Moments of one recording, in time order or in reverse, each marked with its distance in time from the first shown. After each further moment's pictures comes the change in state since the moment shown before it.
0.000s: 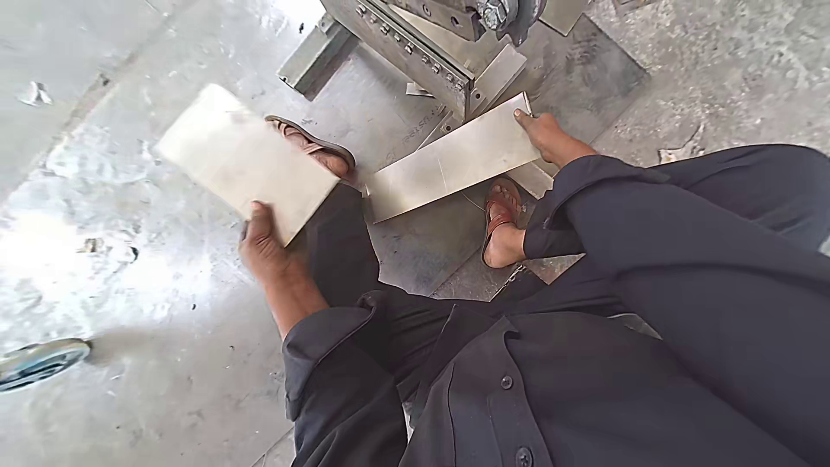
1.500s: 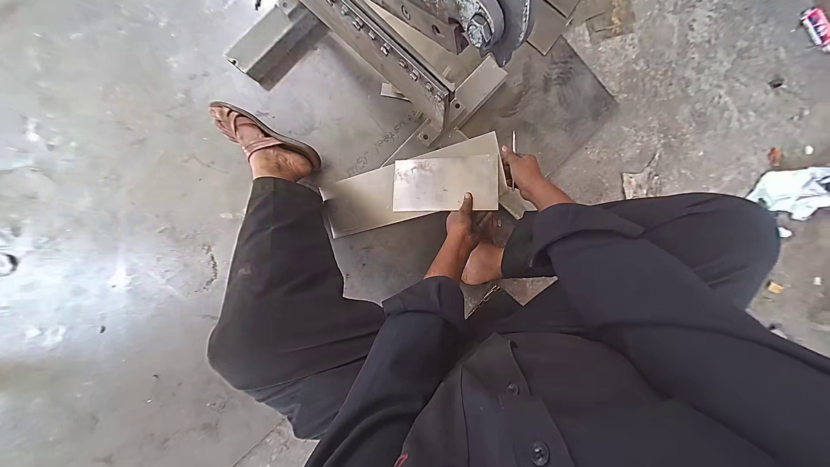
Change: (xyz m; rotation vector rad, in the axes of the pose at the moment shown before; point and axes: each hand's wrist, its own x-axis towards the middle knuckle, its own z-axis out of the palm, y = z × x) left_hand -0.160 -0.243 0.206 -0.125 -0.204 -1.045; right_hand 0.075 0.083 0.006 0.289 0.152 0.207
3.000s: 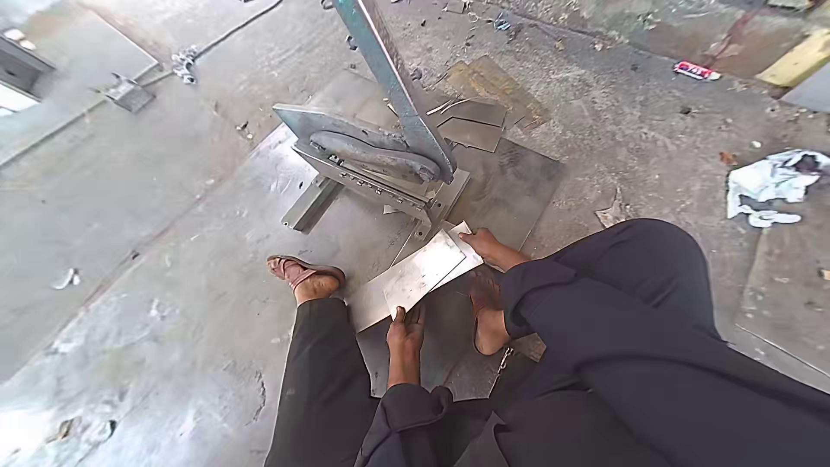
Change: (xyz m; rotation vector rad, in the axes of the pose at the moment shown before) left_hand -0.047 0.097 -0.085 -0.229 0.320 0.291; right_hand 0.219 0.101 -0.005 0.060 -0.083 -0.026
